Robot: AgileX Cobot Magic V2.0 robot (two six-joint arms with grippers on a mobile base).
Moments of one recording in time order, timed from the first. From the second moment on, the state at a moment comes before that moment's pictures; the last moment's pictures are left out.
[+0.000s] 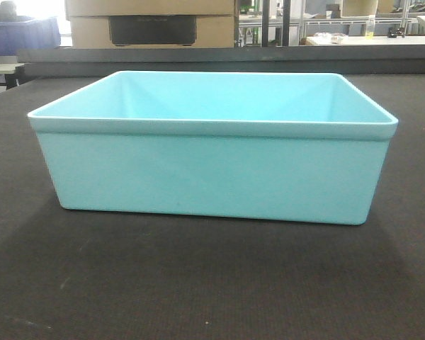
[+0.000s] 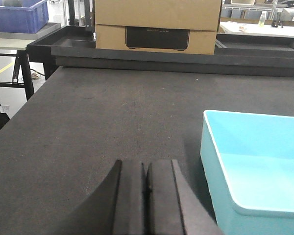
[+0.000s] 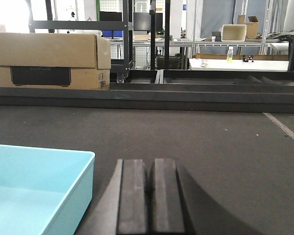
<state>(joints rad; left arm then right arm) -0.06 0.31 -0.44 0.08 0.32 -0.11 -0.02 0.15 -0.44 -0.15 0.35 0.17</state>
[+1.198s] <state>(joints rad) 0.04 0.01 0.00 -0.01 0.06 0.06 -0.02 0.15 -0.44 -0.15 0.34 0.17</state>
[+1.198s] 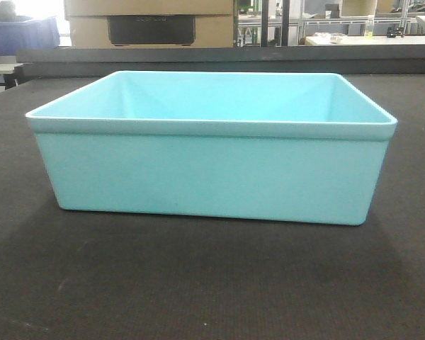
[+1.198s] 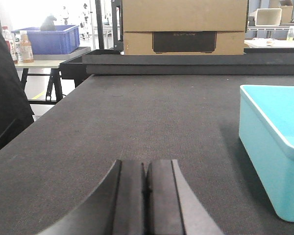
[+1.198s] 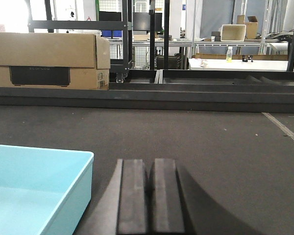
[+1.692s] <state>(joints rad) 0.04 0.01 0.00 -0.01 0.06 0.06 -0.09 0.15 -0.40 0.04 0.28 -0.02</state>
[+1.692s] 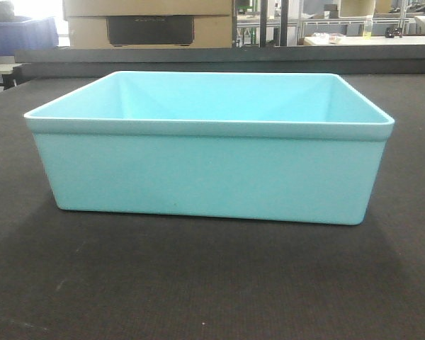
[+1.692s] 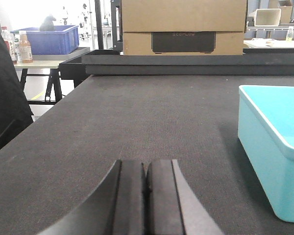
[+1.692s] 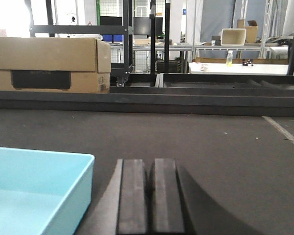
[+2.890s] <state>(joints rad) 0.04 0.01 0.00 -0.01 0.06 0.06 -0.16 0.00 0.00 0.12 0.11 -0.09</state>
